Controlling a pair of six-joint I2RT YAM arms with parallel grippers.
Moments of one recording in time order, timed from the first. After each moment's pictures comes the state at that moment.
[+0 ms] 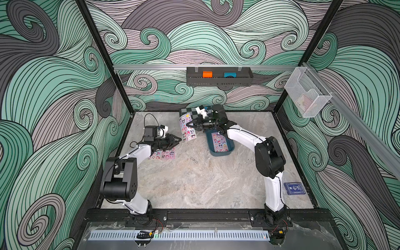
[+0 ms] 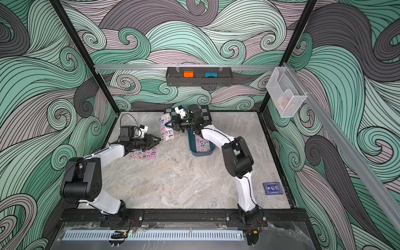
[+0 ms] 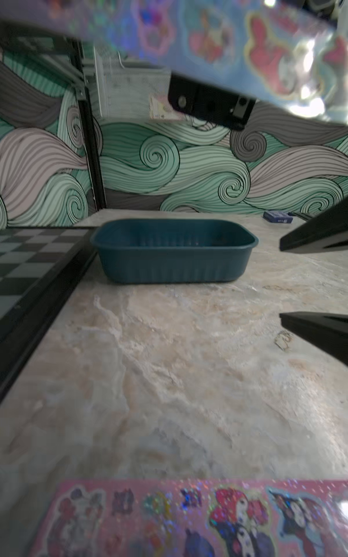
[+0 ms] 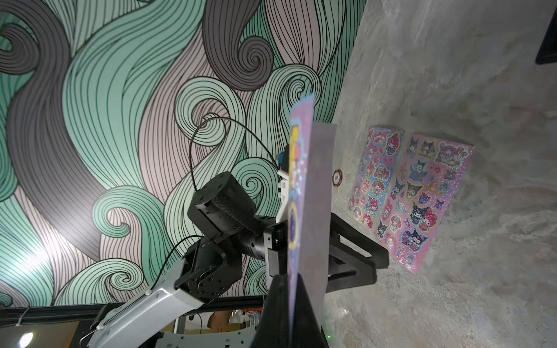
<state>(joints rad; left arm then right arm) -0.03 1.59 0.85 -0.07 0.77 -0.65 0.57 2.13 1.69 0.05 -0.85 1.03</state>
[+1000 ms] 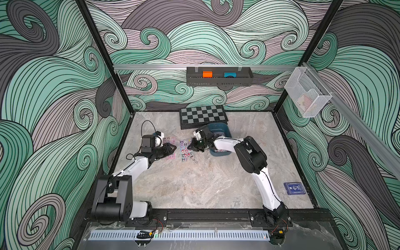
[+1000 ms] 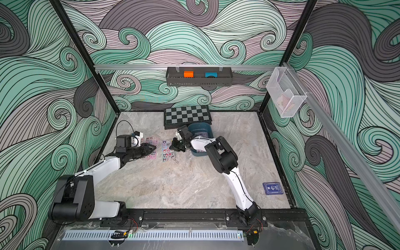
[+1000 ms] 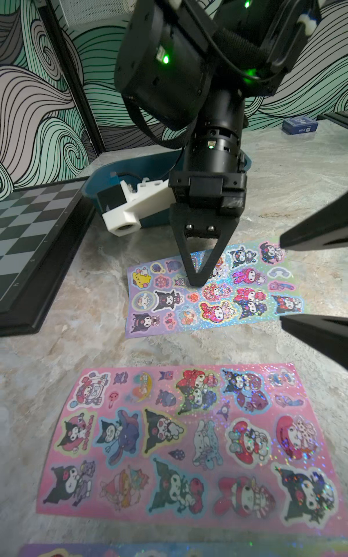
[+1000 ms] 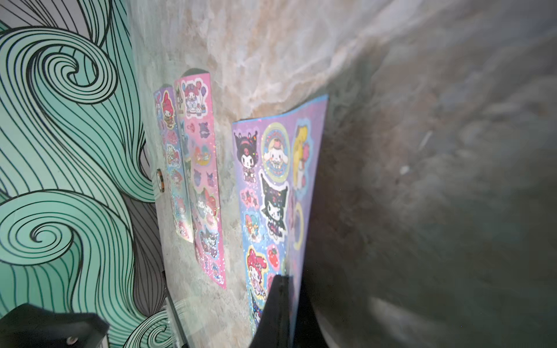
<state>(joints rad) -0.03 1.36 0.65 -0.04 0.56 -0.46 0.65 2.34 1.61 -0.13 -0.47 0.87</state>
